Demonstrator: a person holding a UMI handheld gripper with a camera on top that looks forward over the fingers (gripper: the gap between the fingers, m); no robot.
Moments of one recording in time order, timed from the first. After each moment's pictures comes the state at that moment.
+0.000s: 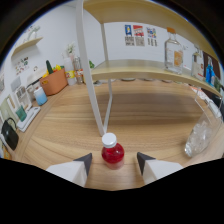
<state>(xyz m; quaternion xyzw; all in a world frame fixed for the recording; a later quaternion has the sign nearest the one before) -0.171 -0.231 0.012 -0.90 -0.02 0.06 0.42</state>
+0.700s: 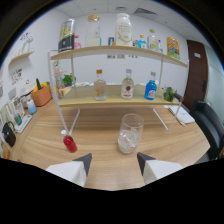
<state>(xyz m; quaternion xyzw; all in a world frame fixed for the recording) -0.015 -0.326 0.116 -0.88 0.02 -0.02 0.47</state>
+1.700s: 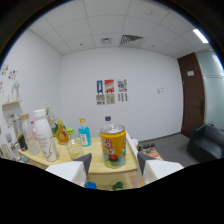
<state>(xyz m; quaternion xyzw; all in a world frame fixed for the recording) 0.214 -0.160 0.380 -0.76 0.04 0.01 0.64</state>
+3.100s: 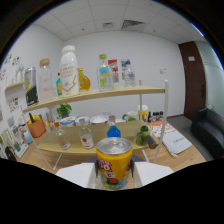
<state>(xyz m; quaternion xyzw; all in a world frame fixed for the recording) 0.123 -0.233 0.215 -0.81 0.05 0.03 0.58</state>
